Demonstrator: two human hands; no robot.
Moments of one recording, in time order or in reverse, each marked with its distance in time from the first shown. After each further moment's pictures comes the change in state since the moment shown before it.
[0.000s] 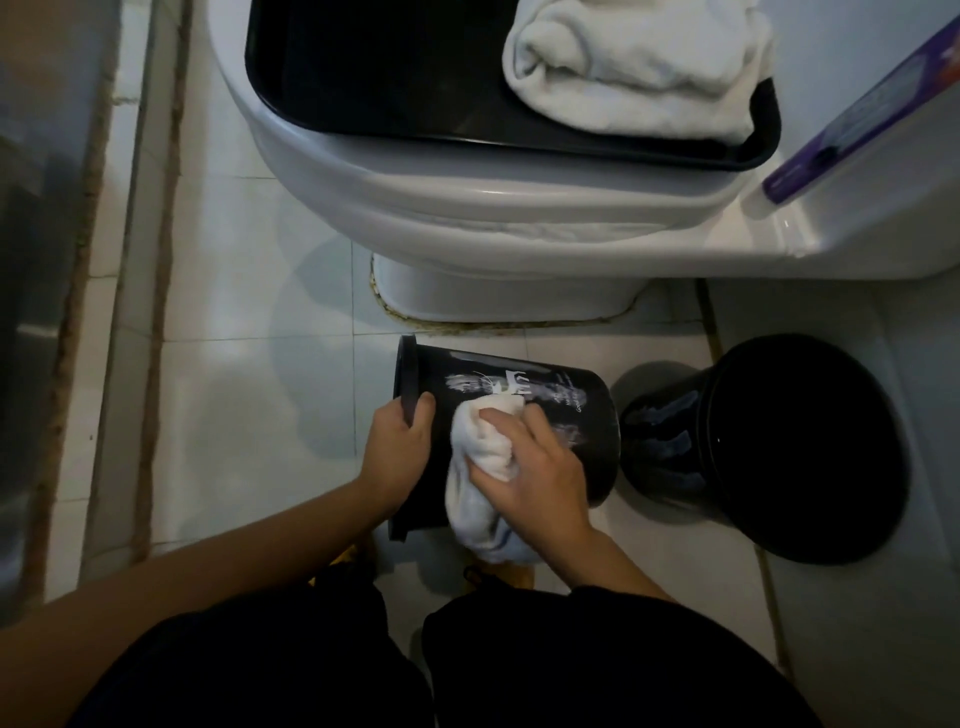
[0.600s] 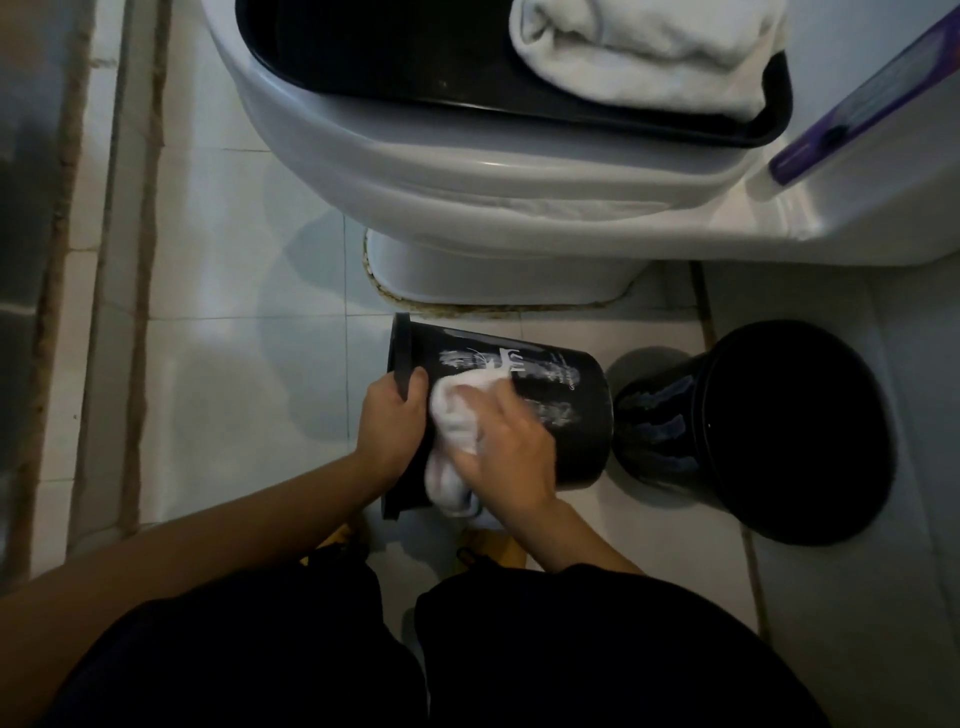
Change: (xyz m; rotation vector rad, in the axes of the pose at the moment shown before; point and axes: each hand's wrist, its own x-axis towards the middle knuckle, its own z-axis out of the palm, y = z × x) left_hand 0.008 -0.004 0.001 0.014 0.041 0.033; right_hand 0.012 -0.017 0.017 -0.081 -0.010 0.026
